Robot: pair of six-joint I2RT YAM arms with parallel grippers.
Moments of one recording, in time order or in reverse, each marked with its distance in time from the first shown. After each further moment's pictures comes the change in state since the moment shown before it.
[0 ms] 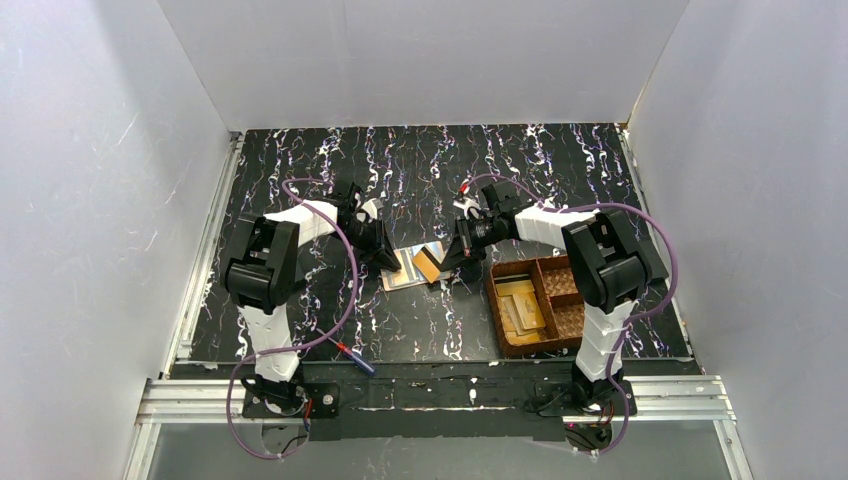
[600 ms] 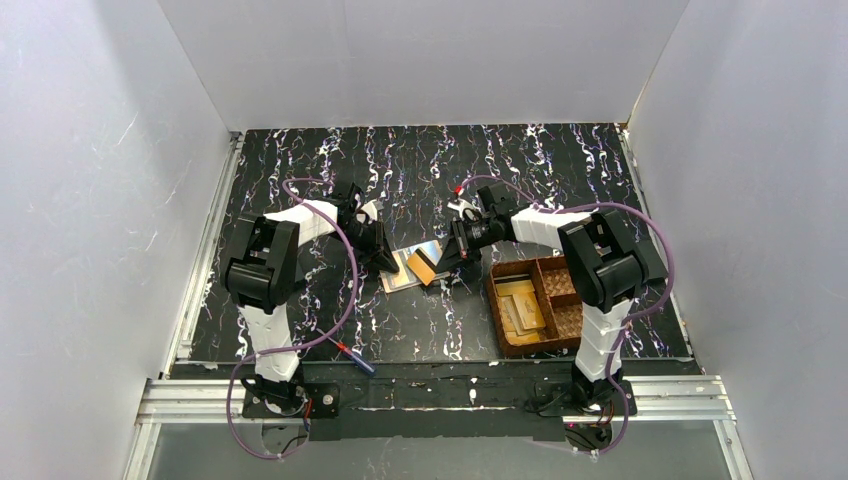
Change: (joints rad) left arm 0.000 0.003 0.004 -0.034 -0.023 0.039; right arm 0.019 0.007 0.000 0.038 -0.049 0.015
